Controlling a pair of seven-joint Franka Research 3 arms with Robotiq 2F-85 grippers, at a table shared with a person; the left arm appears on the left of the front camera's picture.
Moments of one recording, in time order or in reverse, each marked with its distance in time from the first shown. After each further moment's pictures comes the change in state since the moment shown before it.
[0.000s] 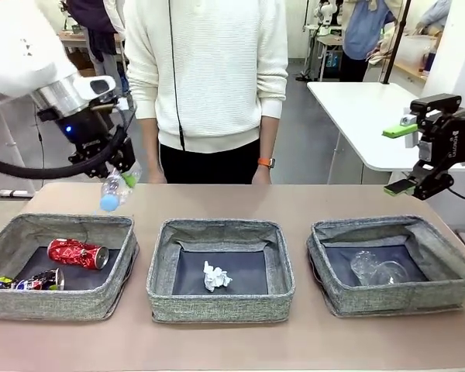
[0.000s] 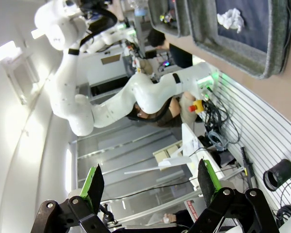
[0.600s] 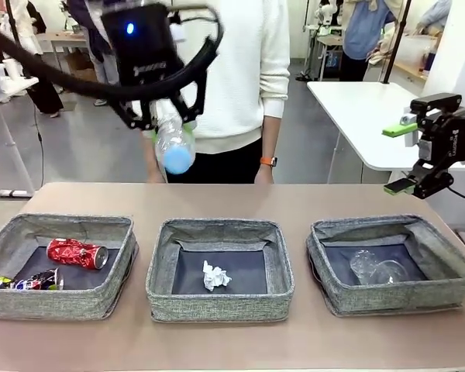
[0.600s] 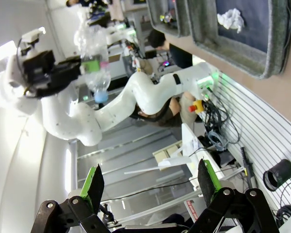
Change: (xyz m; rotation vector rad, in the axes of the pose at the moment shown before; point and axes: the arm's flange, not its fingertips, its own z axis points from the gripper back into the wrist) left arm -0.089 -0.235 0.095 0.128 0.098 0.210; right arm 0.000 0.001 0.000 -0.001 -0.001 0.001
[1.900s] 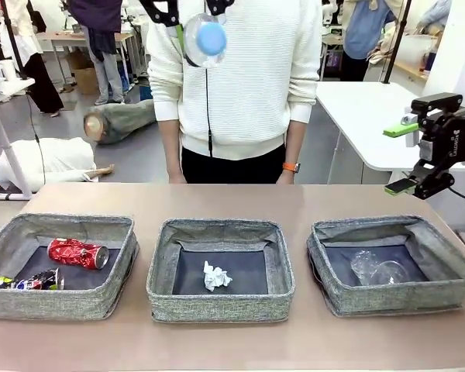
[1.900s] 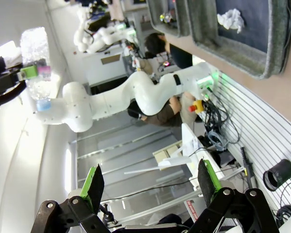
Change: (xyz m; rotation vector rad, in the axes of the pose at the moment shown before) left arm 0.046 -0.052 0.106 -0.021 0.035 0.046; right arm 0.000 0.000 0.000 0.000 0.001 0.000
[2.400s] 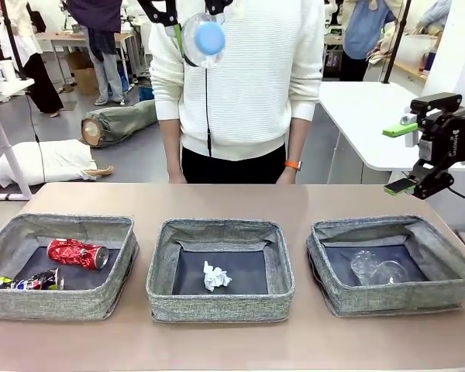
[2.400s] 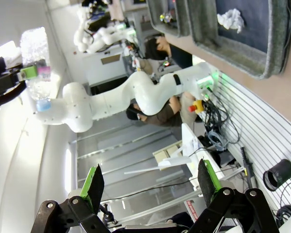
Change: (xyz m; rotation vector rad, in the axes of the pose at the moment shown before) left arm -0.002 0.002 0.002 -0.004 -0.003 0.004; right arm 0.000 0.000 0.000 0.000 0.000 0.000
